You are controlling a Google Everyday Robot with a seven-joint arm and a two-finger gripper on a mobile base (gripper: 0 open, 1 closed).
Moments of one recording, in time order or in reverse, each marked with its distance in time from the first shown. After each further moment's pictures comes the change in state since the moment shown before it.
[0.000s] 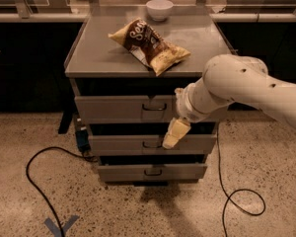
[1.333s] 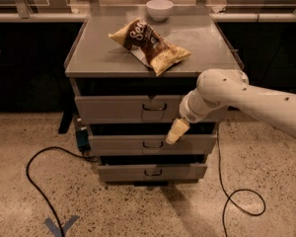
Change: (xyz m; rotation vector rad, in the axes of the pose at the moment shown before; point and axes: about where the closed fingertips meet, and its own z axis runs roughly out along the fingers) arm 0.061 -0.050 0.089 0.003 0.070 0.153
